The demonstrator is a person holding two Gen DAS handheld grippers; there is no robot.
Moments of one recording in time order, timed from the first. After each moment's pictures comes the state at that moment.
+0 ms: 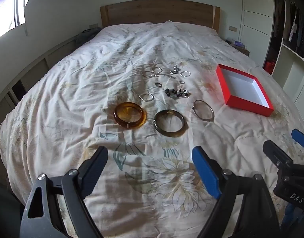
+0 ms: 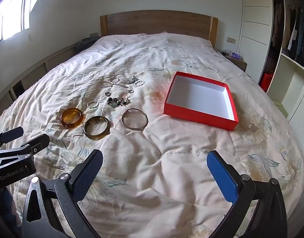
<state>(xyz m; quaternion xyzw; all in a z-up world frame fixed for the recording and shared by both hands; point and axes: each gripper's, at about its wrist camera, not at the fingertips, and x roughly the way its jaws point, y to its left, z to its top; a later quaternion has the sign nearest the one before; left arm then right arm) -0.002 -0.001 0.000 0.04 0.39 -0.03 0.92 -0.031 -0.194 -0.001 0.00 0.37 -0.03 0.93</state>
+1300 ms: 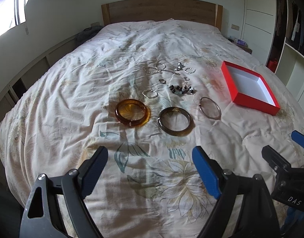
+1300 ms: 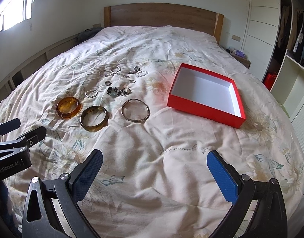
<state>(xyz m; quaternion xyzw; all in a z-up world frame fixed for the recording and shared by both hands) 0.017 0.004 -0.023 0.04 0.41 -0.02 0.91 -0.016 -0.190 -0.024 -0.02 0.40 -0.02 0.92</state>
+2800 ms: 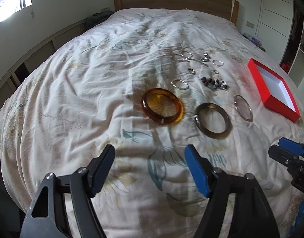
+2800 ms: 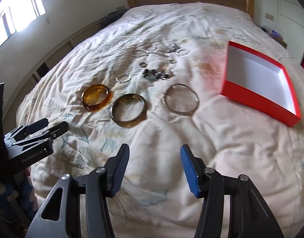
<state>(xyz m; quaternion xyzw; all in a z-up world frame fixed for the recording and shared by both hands) 0.064 0.064 -0.060 0.01 0.45 0.01 0.90 0.048 -0.155 -0.054 0.04 0.48 0.11 0.87</state>
